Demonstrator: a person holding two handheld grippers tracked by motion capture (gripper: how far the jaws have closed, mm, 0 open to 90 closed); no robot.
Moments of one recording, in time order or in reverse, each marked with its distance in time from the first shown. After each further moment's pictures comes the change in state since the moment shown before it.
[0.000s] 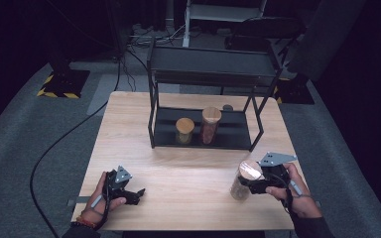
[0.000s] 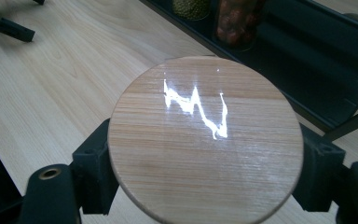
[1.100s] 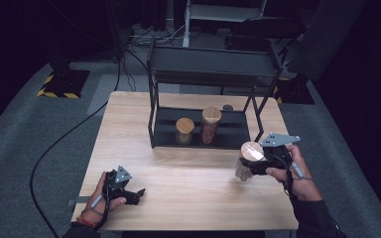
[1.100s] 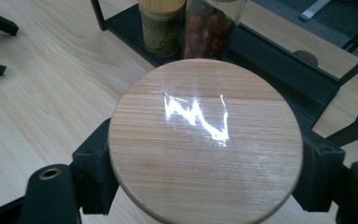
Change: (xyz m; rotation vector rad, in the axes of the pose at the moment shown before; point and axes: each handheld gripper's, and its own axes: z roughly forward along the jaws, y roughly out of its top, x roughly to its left) left arm 0.000 0.000 0.000 0.000 0.000 0.001; right arm -0.009 0.044 -0.008 -0.022 -0.080 -0.017
